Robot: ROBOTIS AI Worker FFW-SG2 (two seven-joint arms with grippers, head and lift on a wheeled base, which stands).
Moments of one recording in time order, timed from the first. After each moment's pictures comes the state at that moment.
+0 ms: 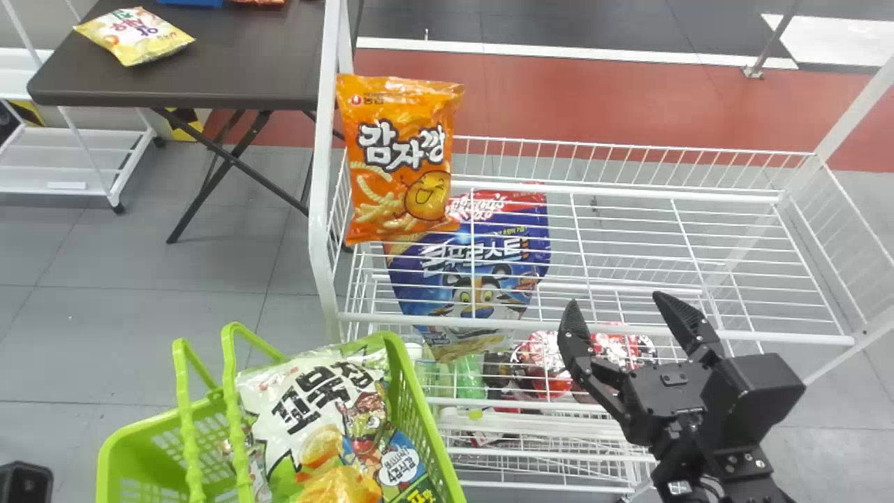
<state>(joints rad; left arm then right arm) 0.58 0.05 0.49 -2.15 0.40 1.57 -1.57 0.62 -0.08 0.07 -2.05 -0.02 -0.01 0.04</state>
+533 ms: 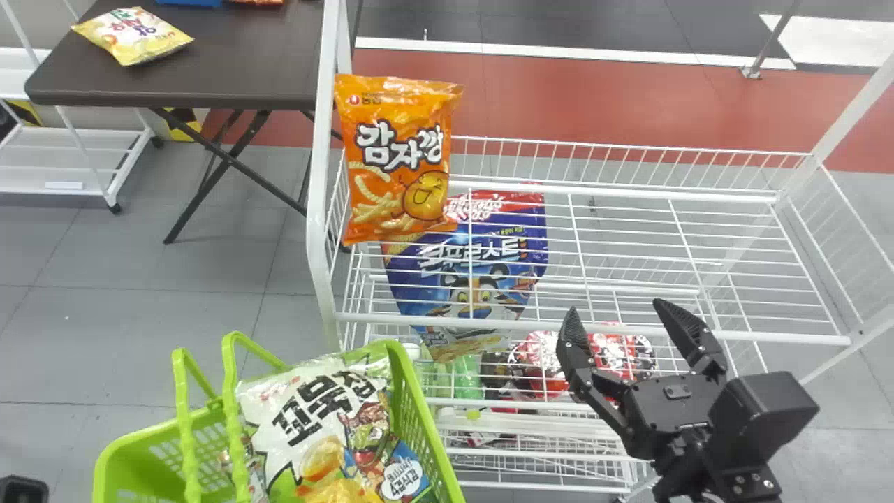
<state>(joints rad) 0.62 0.04 0.48 -2.19 0.40 1.57 -1.57 0.67 -0.08 0.06 -2.07 -0.03 -0.05 0.05</state>
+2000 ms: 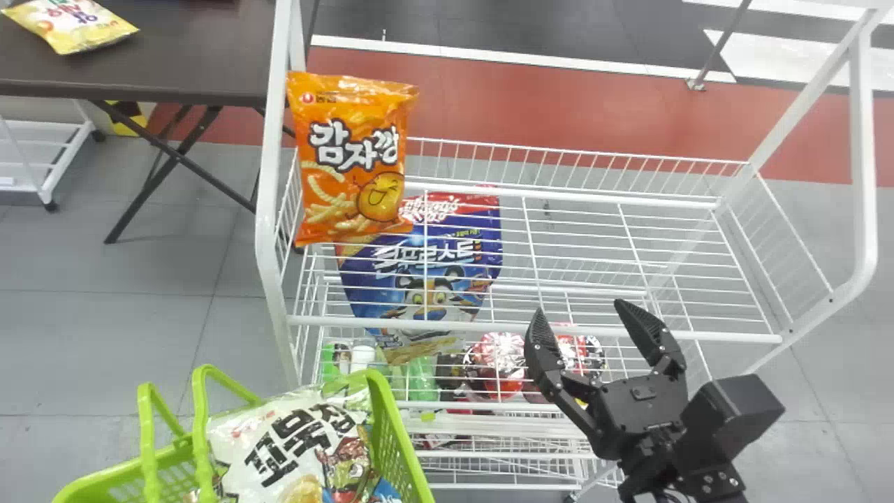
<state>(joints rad) 0.69 0.00 0.44 -2.23 0.39 1.57 -1.57 0.68 -0.09 0.02 -2.08 -0.09 -0.08 0.11</state>
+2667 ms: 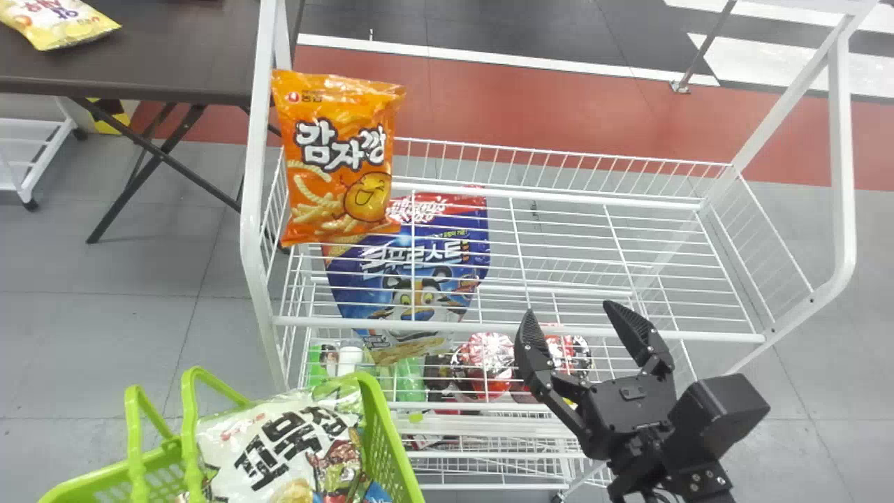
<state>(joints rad) 0.70 0.00 0.43 -2.24 0.39 1.57 -1.57 0.69 -0.09 0.01 -2.08 -0.09 -0.08 0.11</state>
